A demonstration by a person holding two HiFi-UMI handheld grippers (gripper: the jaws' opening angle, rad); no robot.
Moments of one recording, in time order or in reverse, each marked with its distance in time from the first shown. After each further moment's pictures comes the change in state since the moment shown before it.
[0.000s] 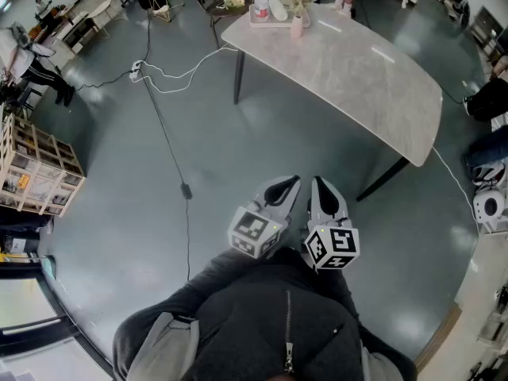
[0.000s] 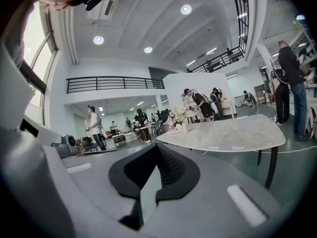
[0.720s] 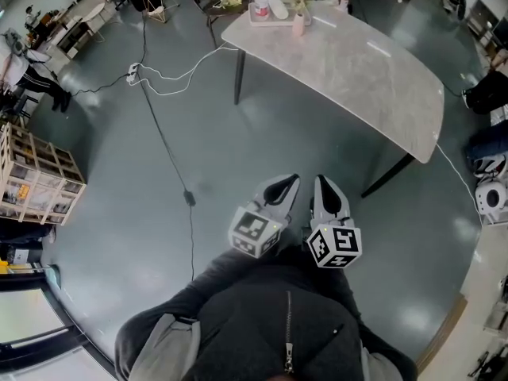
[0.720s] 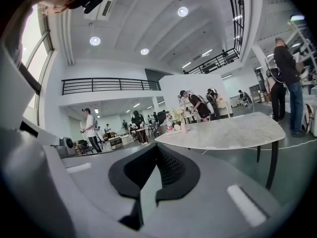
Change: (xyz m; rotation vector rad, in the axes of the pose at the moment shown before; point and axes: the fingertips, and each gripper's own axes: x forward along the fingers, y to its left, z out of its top) left arm -0.015 0.037 0.002 -0.001 -0.002 -0.017; right arm 0.023 0.020 -0.006 0.029 -0.026 -0.048
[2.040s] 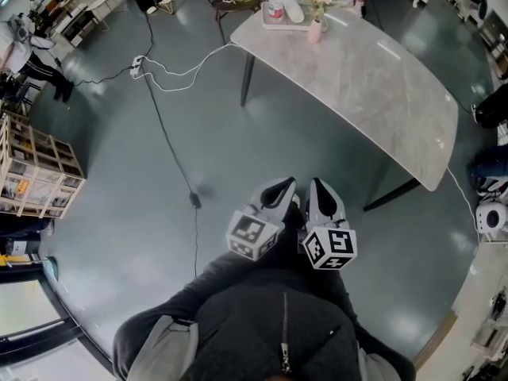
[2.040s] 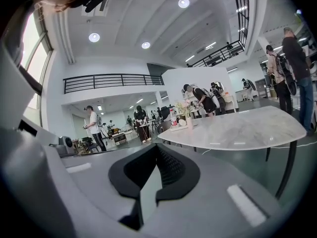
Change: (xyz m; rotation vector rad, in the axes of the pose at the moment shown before) left arm 0.035 0.076 0.002 -0.044 0.015 0.082; right arm 0.087 -0.003 -0.003 0.005 0.065 0.049
